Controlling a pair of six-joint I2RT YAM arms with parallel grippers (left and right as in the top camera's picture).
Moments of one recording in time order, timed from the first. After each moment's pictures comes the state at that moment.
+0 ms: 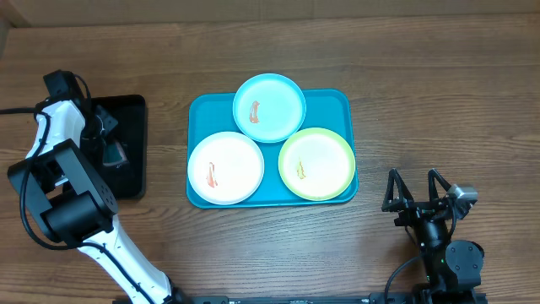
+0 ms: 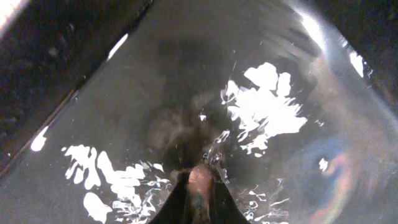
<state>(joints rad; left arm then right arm) 0.47 2.18 1.60 -0.73 -0.05 -0.39 0.09 0.01 0.02 -0.03 -0.05 0.41</state>
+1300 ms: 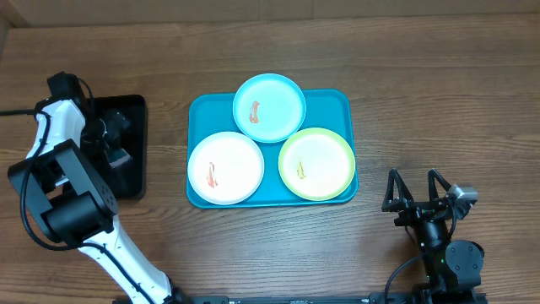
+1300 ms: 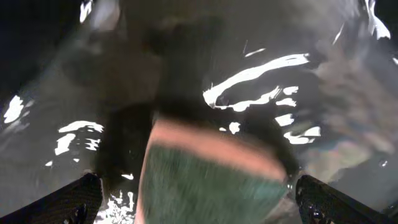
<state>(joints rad) 0.46 2.18 1.60 -0.79 -0.01 -0.39 0.09 0.01 0.02 -0.03 -0.05 0.41</state>
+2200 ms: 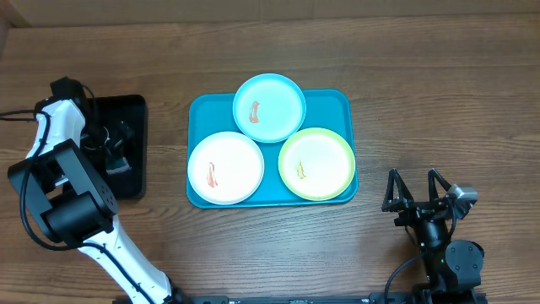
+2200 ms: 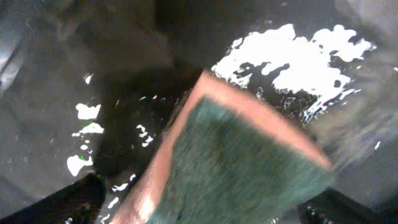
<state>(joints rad) 0.46 2.18 1.60 -0.96 -0.02 -0.39 0.09 0.01 0.02 -0.03 -0.05 0.41</state>
